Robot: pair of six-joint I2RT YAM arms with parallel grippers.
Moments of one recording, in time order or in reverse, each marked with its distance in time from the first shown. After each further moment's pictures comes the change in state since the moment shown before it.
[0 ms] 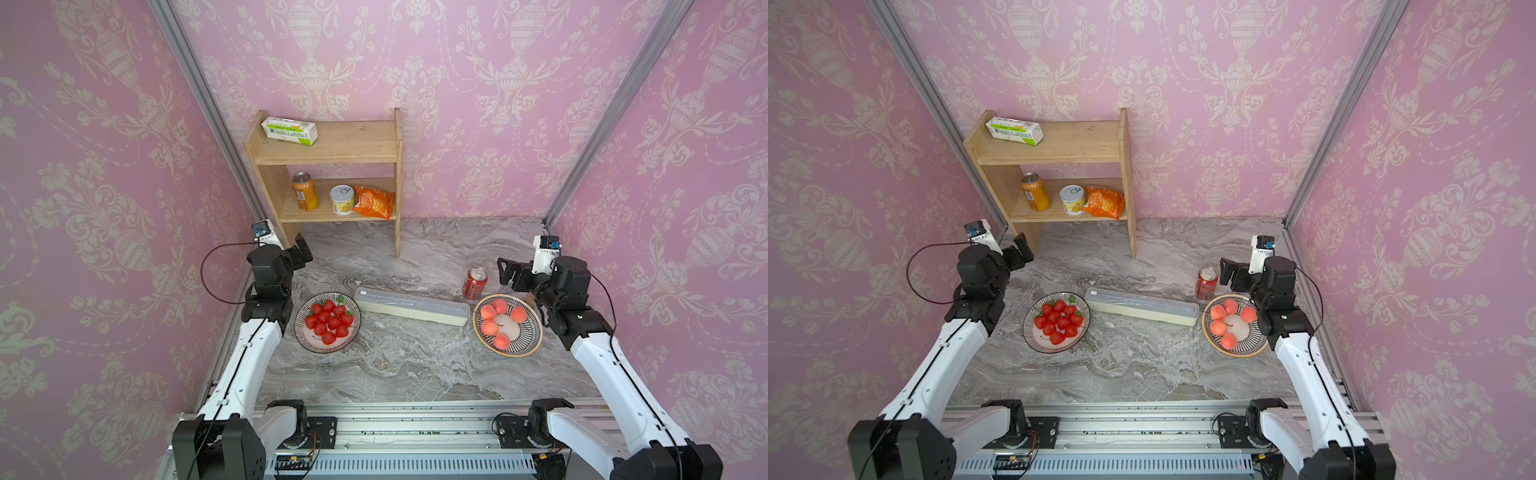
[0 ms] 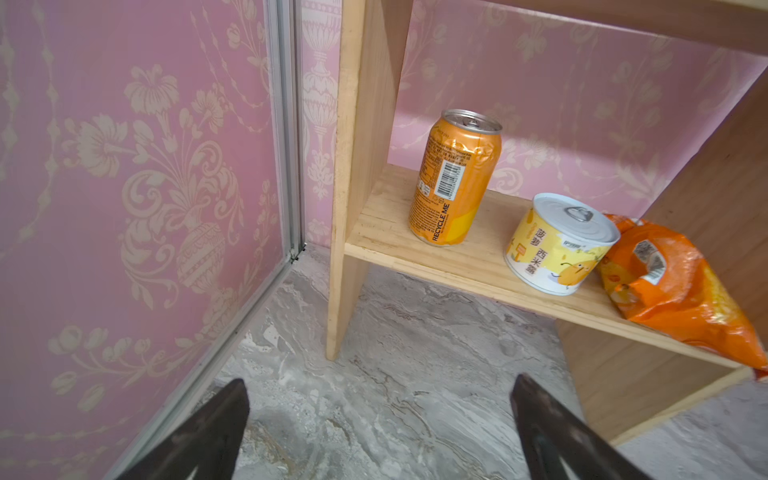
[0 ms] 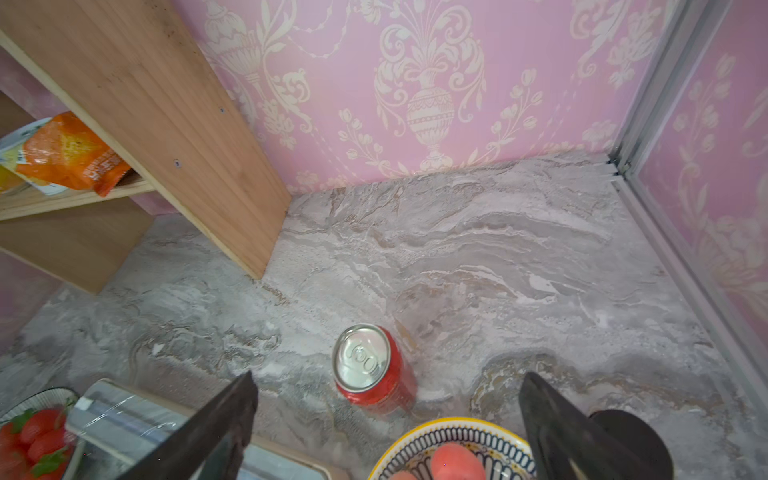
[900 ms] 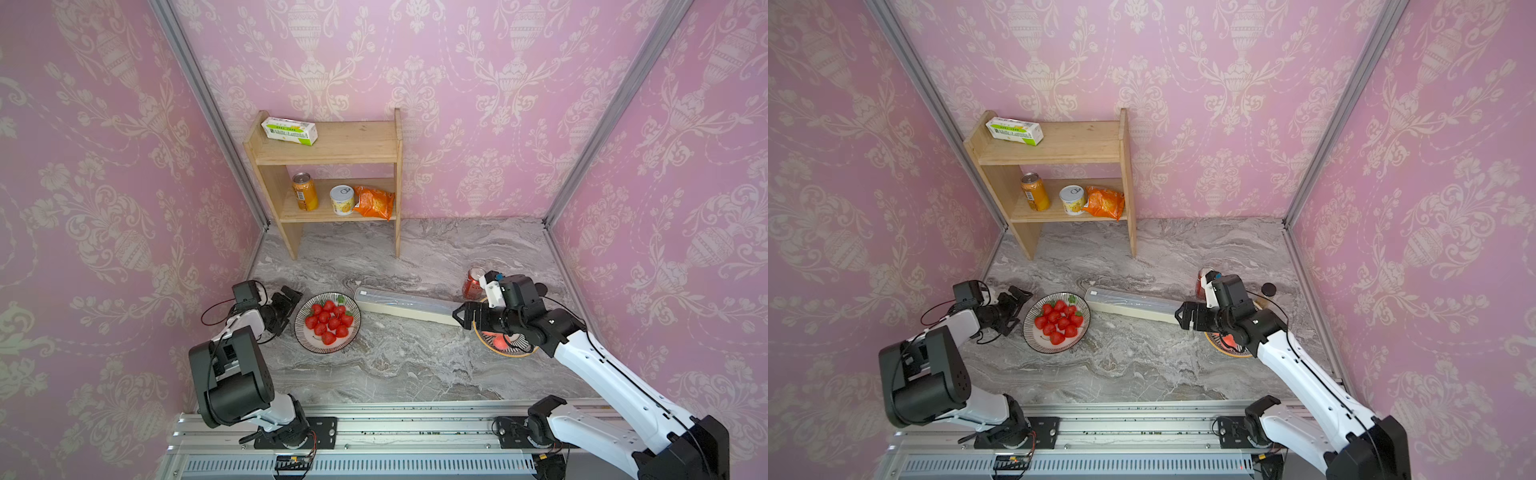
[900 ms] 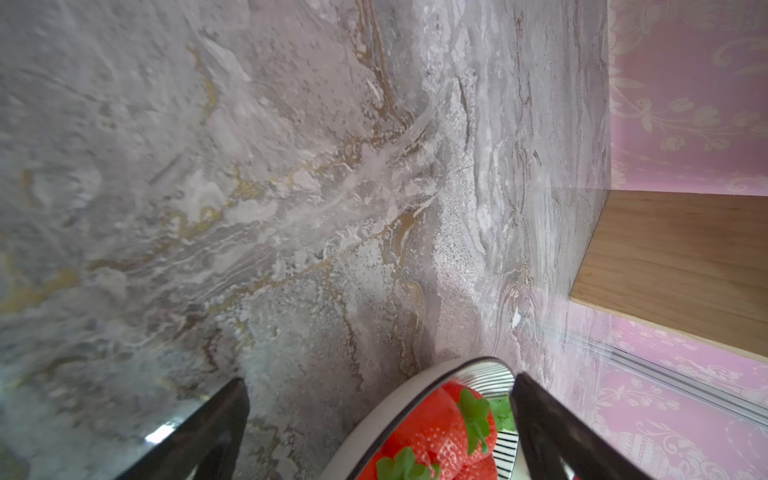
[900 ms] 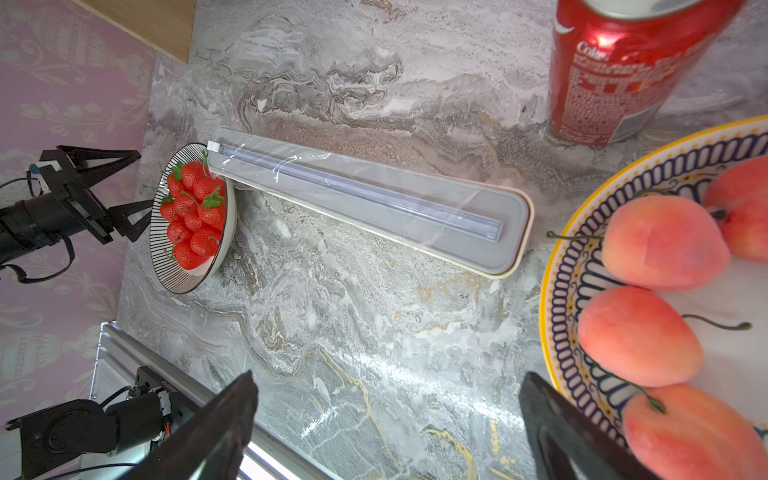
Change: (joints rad) left arm 0.380 0.410 -0.177 -0.174 0.678 -0.385; right arm 0.384 0.073 -0.002 -0.378 -0.083 0.267
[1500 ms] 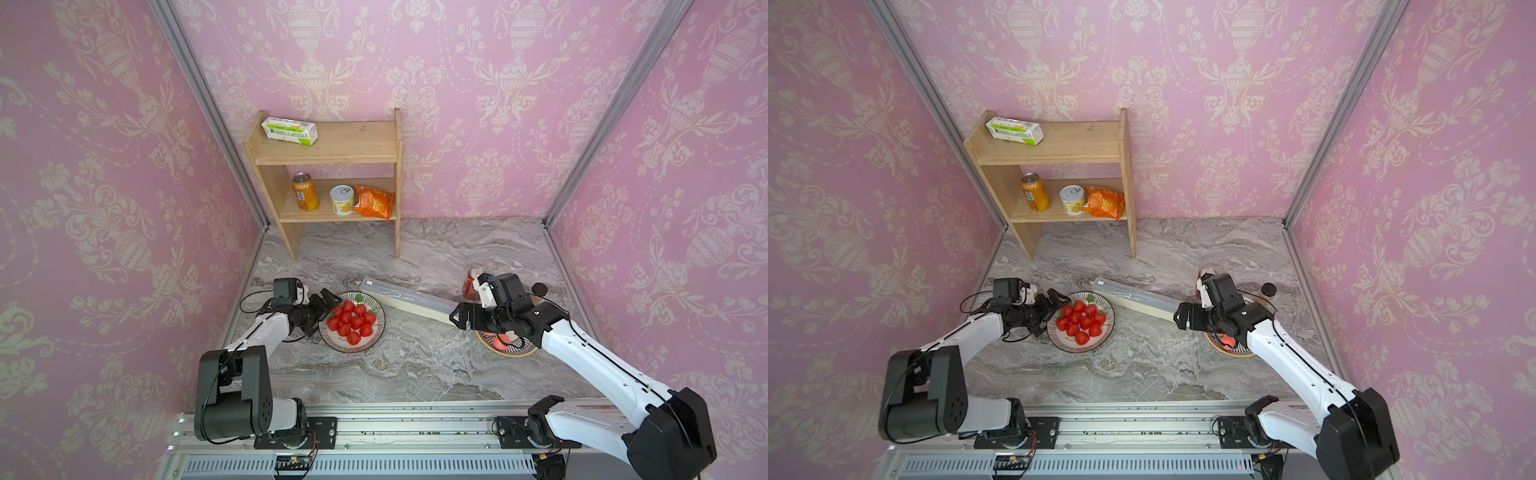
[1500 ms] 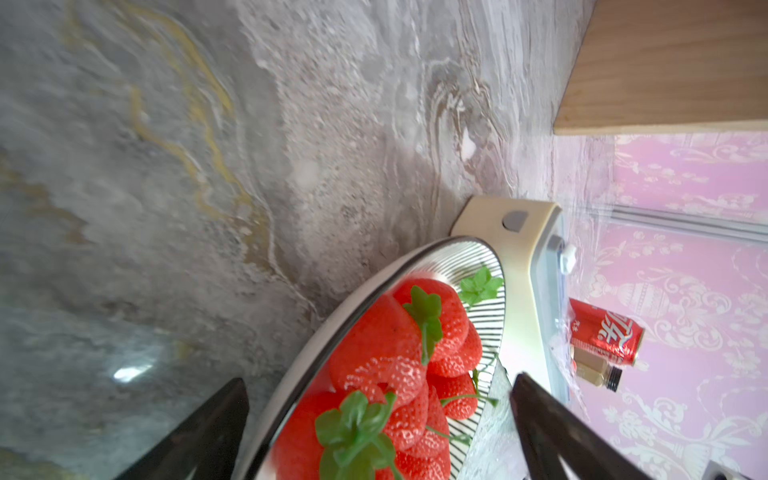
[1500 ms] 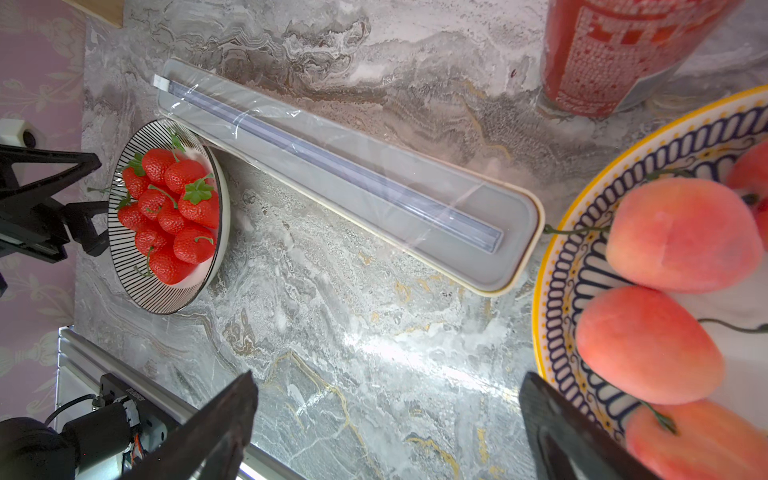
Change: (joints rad) left arm -0.348 -0.124 -0.054 -0.063 0.035 -0.062; right arm 0.002 0.121 0.000 0.023 0.018 -0.005
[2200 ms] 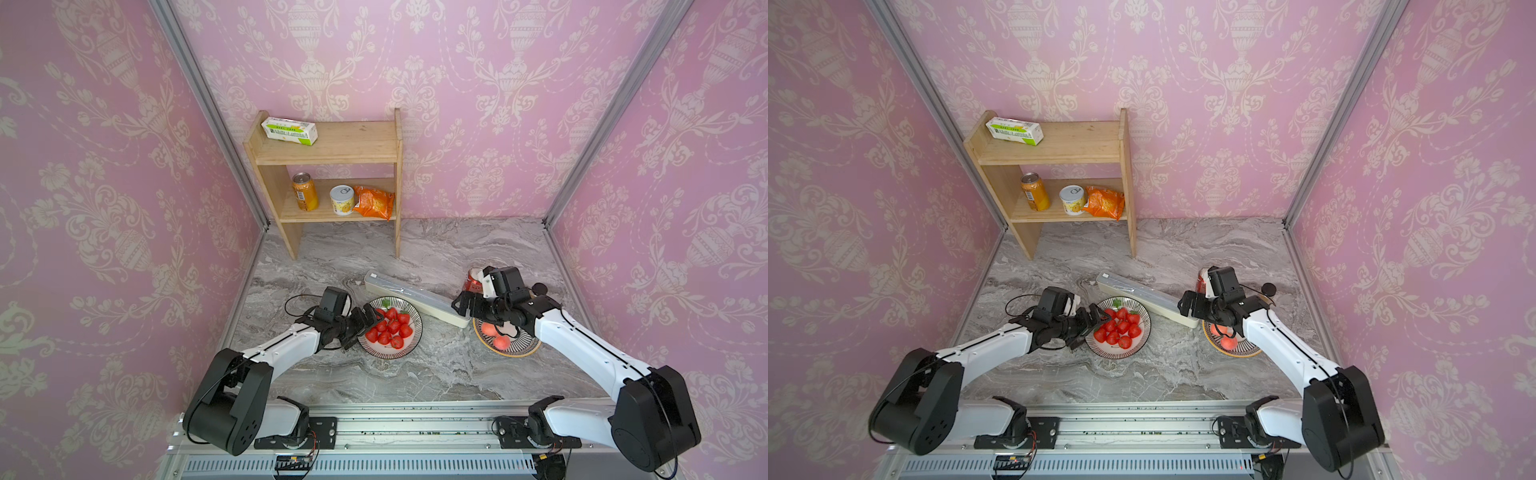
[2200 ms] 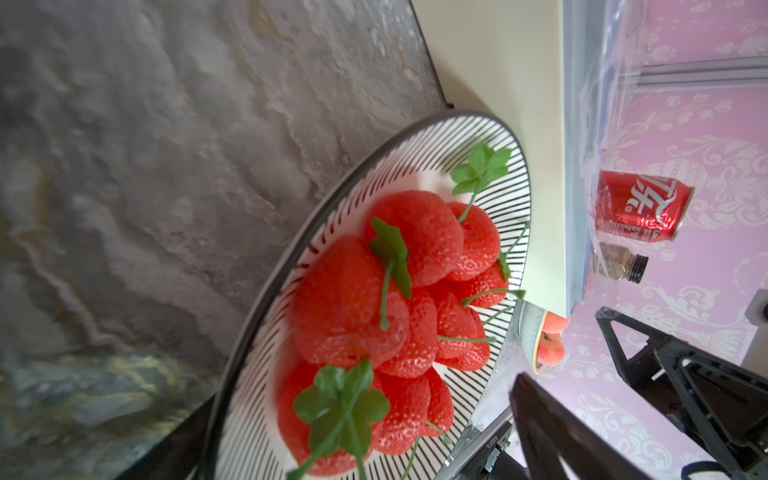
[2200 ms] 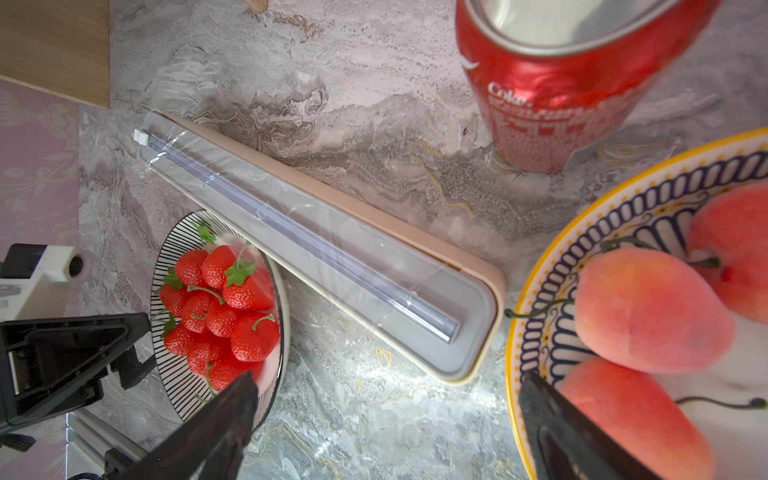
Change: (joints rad) left arm -0.474 -0.014 -0.076 0.151 -0.103 -0.269; right arm -0.092 0.104 0.000 0.141 -0.005 0.050
